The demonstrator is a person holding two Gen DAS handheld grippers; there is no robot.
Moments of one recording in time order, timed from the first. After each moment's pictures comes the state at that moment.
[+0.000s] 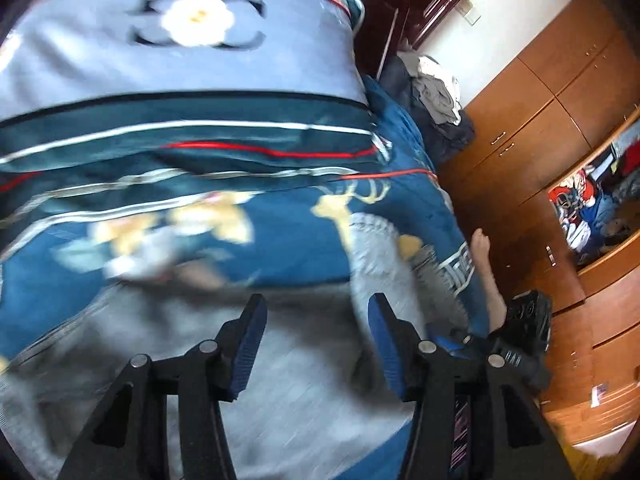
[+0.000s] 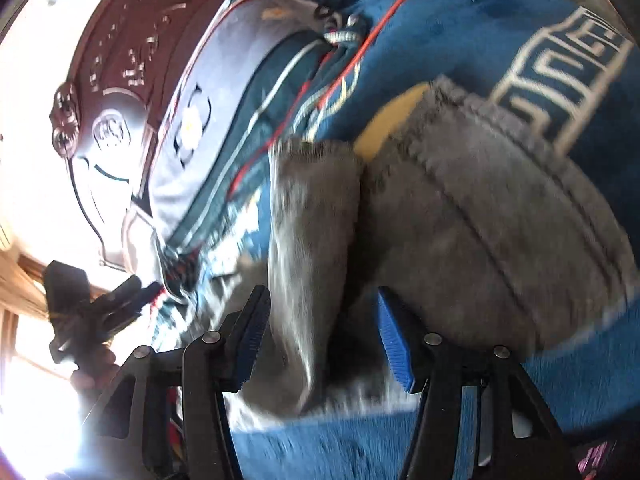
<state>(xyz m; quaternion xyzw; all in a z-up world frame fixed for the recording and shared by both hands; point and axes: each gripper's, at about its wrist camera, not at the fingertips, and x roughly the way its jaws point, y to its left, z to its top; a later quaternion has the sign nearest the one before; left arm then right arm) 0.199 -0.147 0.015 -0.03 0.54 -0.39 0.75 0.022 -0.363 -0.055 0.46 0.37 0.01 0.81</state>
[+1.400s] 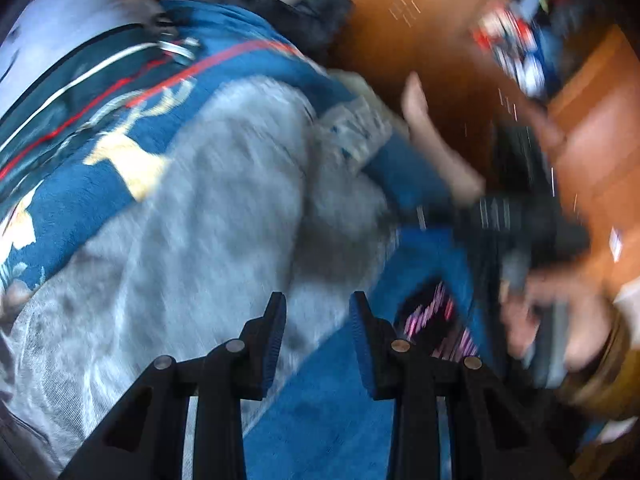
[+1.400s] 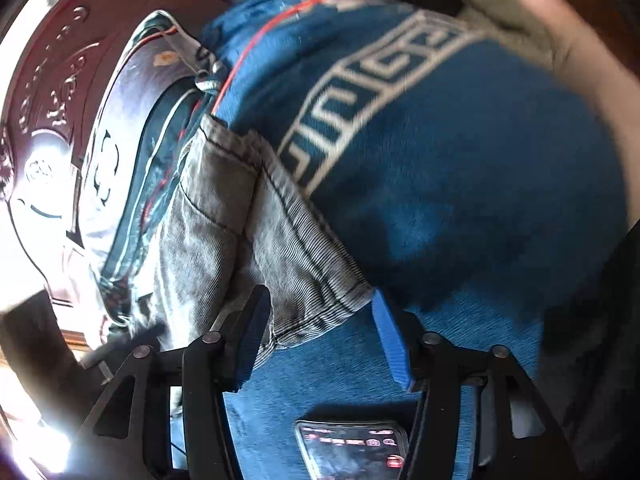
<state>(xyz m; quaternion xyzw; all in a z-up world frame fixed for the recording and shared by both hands) 0.033 -0.272 -0.023 0.21 0.51 -0.53 0.65 -0.053 -0.439 -0.070 0.46 0.43 -0.12 0.76</state>
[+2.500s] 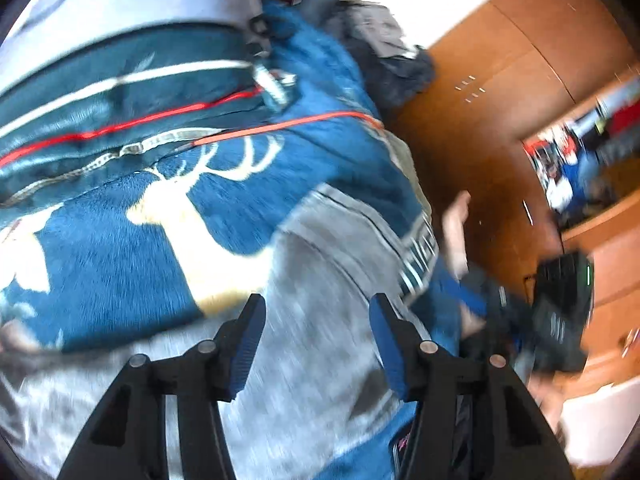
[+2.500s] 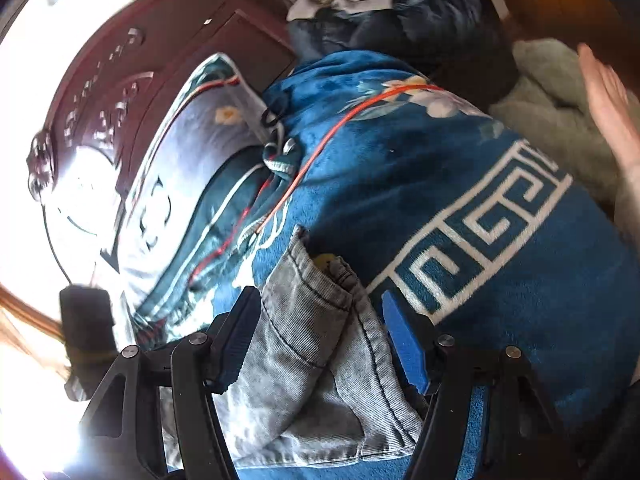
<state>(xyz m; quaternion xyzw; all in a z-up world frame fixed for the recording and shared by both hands) 0.175 -0.297 -0.014 0.01 0.59 -0.46 0.67 -0.003 -0.474 -0.013 0.43 0.34 -0.09 0.83</state>
